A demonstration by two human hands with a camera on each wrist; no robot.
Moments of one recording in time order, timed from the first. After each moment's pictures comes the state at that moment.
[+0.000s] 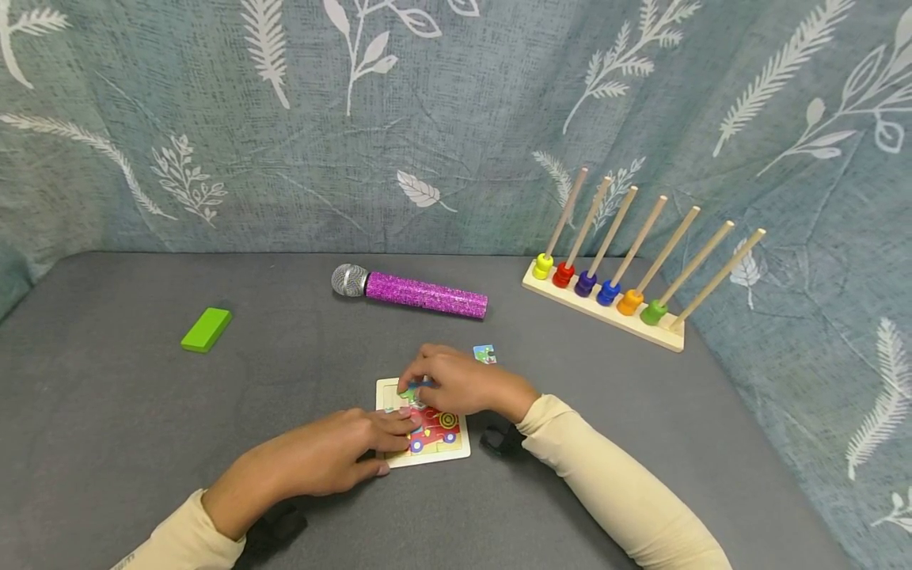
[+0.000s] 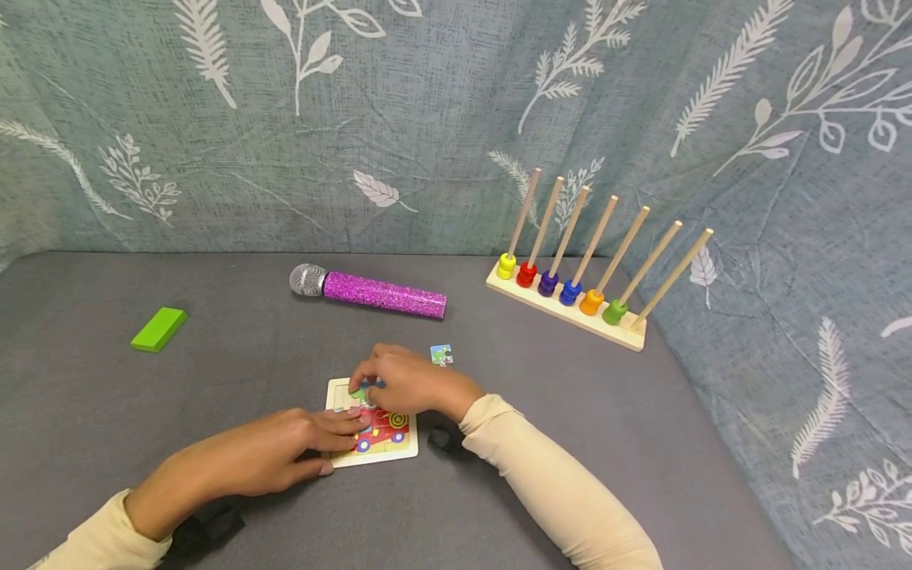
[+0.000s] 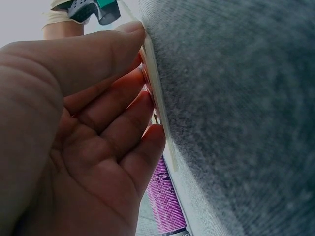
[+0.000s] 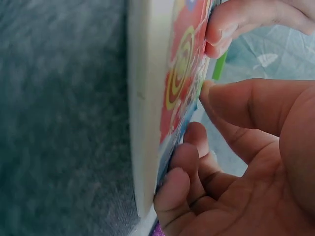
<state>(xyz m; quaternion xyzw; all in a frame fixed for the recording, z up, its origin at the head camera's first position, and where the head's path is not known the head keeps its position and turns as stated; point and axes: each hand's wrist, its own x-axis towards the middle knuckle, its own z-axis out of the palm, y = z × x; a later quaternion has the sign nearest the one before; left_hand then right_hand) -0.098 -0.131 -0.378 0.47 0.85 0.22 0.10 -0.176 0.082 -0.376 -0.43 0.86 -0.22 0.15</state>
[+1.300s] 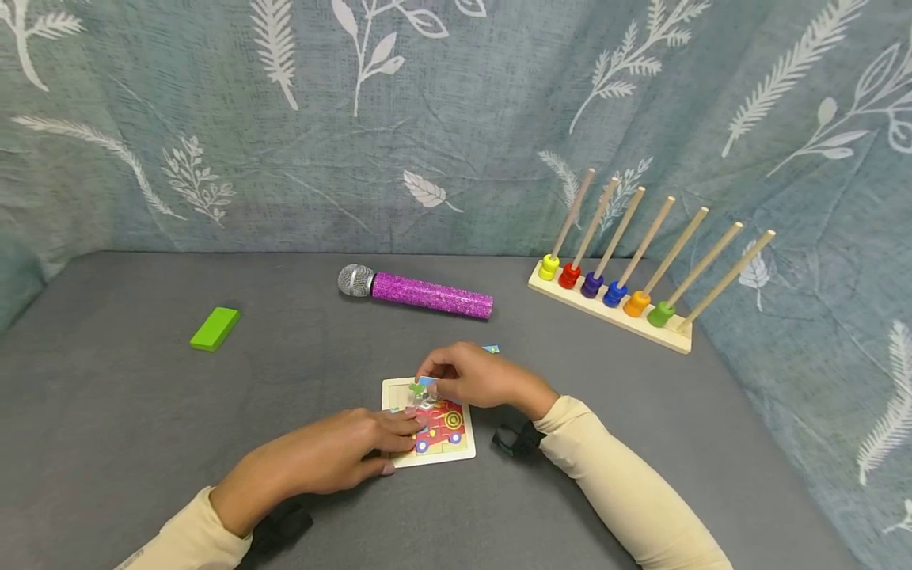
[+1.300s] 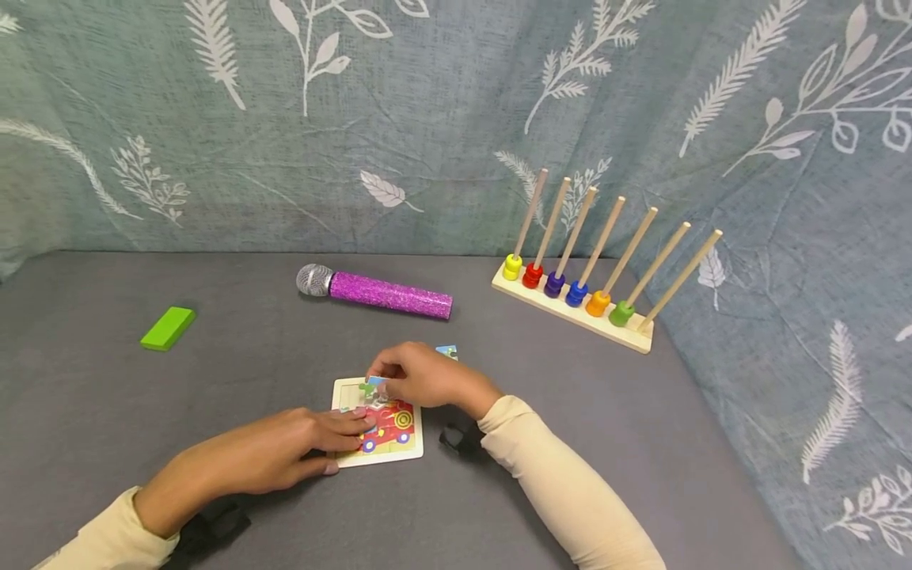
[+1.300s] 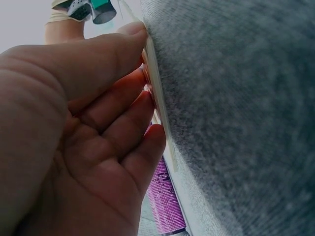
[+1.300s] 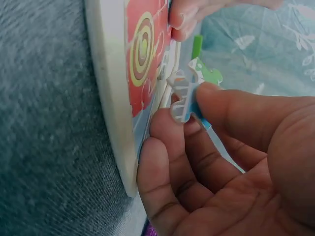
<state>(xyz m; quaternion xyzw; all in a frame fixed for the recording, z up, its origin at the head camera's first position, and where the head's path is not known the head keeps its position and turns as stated) -0.097 -0.134 -0.377 0.47 0.85 0.22 0.10 -0.182 0.097 -0.371 -0.40 0.83 -0.34 0.21</state>
